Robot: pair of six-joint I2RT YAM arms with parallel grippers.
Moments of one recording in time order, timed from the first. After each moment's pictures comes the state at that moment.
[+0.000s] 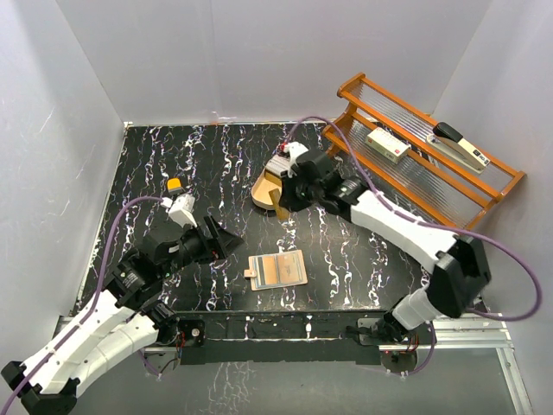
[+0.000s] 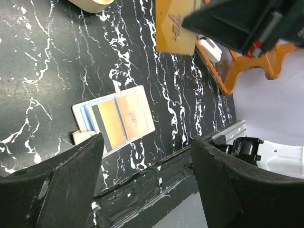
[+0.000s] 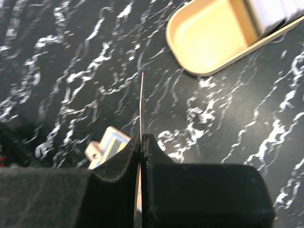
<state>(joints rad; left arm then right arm) -0.70 0.58 0.66 -0.54 -0.01 -0.83 0.70 1.53 1.29 -0.45 -0.08 0.24</state>
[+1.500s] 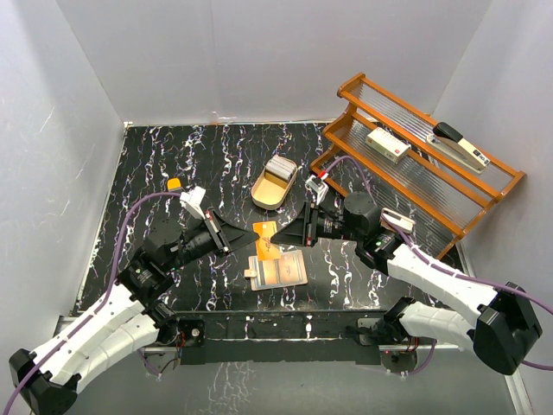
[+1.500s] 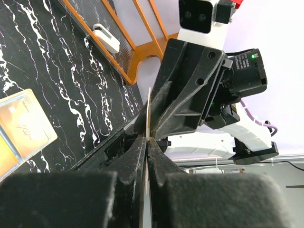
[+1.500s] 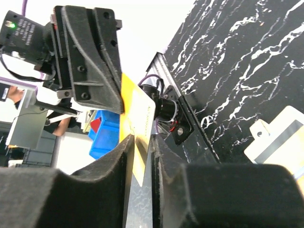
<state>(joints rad) -0.70 0.64 0.56 -0.05 0.29 -1.12 0.70 1.06 0.66 0.30 -0.66 0.95</state>
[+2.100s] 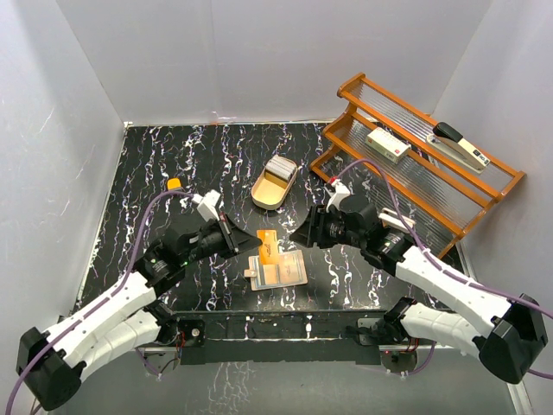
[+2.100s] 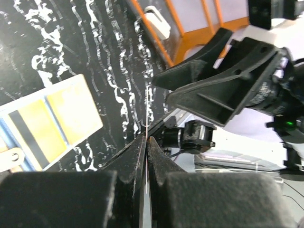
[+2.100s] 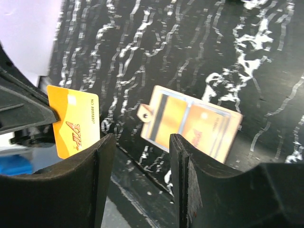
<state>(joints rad) -0.70 0.76 0.54 -0.10 0.26 -1.02 0.70 0.98 0.71 -0.20 -0.24 0.69</state>
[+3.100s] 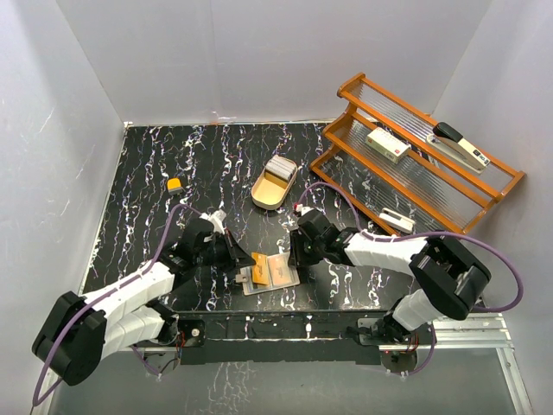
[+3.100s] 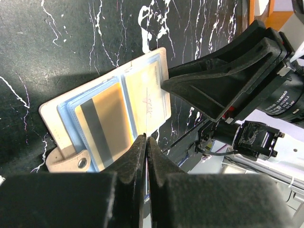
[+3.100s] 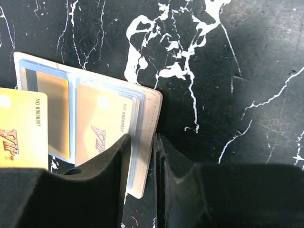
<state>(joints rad) -0.59 1.02 0.36 -0.02 0.37 -0.97 0.80 1.48 0.68 -0.13 -0.10 0.58</state>
